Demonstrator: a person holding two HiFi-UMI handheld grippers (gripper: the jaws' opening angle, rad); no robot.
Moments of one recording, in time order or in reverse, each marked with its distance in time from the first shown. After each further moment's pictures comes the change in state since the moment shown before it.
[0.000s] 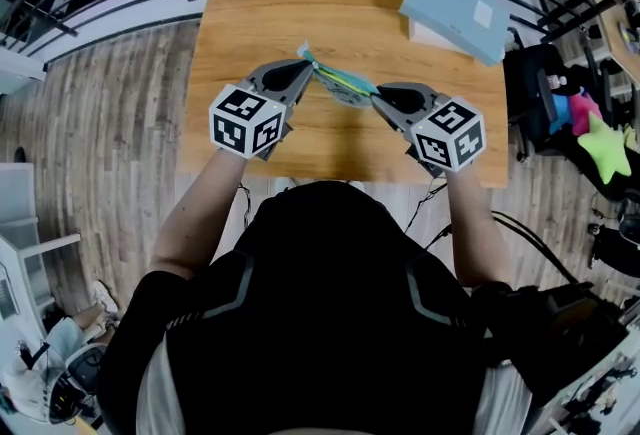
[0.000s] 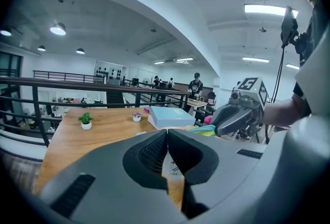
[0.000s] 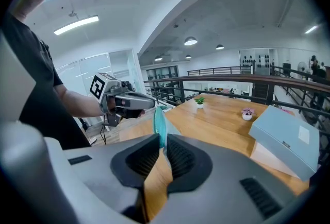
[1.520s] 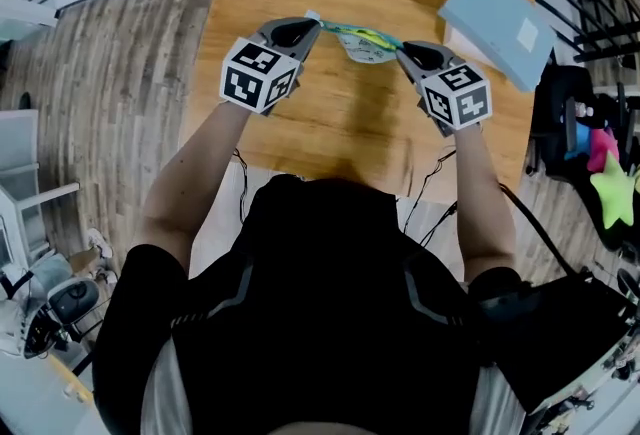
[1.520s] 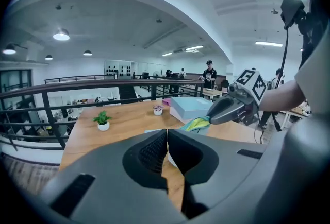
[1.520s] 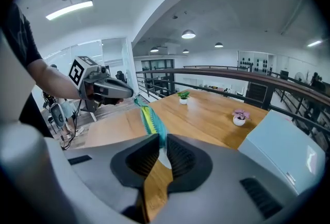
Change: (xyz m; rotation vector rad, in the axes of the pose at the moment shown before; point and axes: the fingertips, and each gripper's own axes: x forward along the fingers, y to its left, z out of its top) left arm 0.051 0.102 -0.010 0.040 0.094 0.156; right arm 0.088 -0.126 0.004 -0.062 0.082 -0.089
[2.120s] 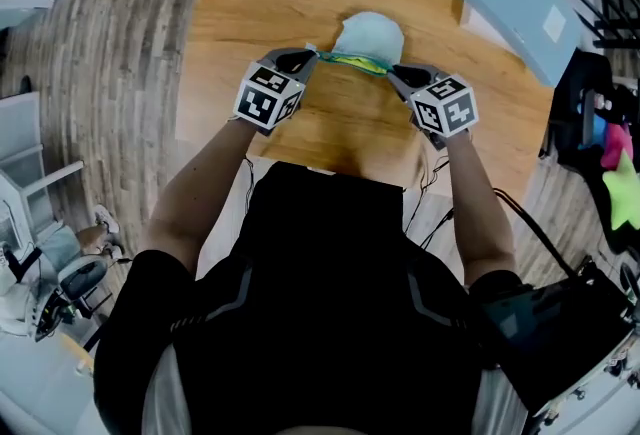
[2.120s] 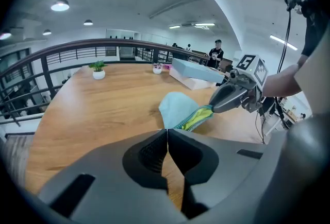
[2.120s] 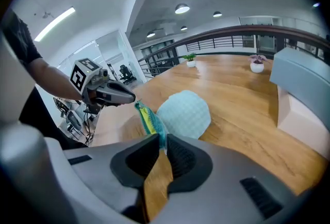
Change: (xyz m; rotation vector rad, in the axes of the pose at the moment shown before) left arm 0.028 -0.024 -0.153 -0.118 0.304 -0.020; right arm 0.052 0.035 -0.125 0.167 0.193 0.179
